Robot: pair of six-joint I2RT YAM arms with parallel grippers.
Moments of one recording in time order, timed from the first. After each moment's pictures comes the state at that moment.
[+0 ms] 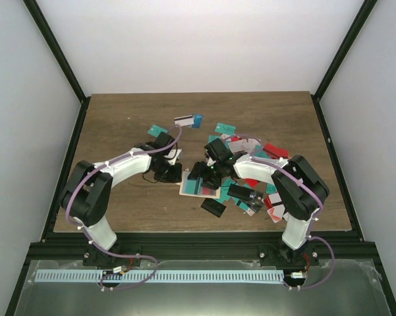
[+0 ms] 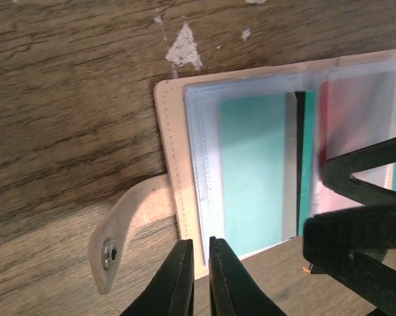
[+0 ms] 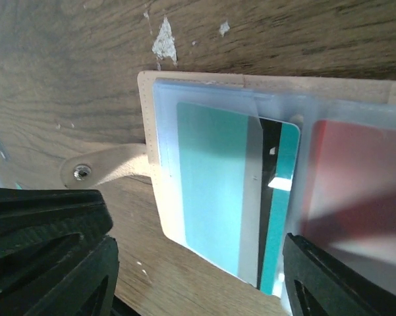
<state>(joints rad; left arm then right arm) -0.53 1.71 1.06 -0.64 0.32 -0.36 0.70 1.79 1.04 -0.27 -0.45 0.98</state>
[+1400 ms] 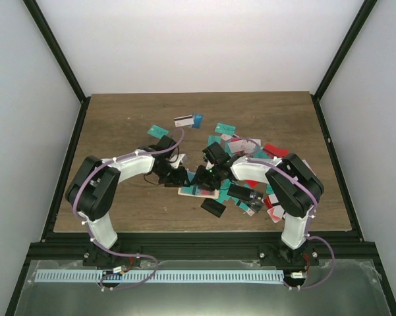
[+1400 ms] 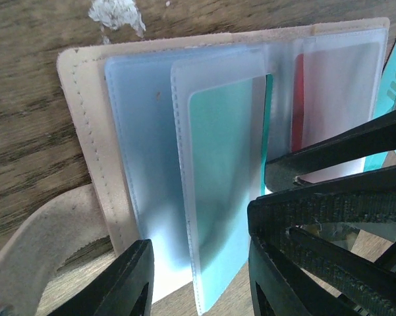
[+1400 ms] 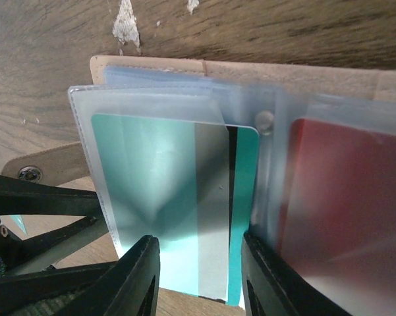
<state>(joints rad) -0.53 1.77 1.03 -0.56 0.48 -0.37 0.71 1.84 1.02 -0.25 -0.44 0.95</state>
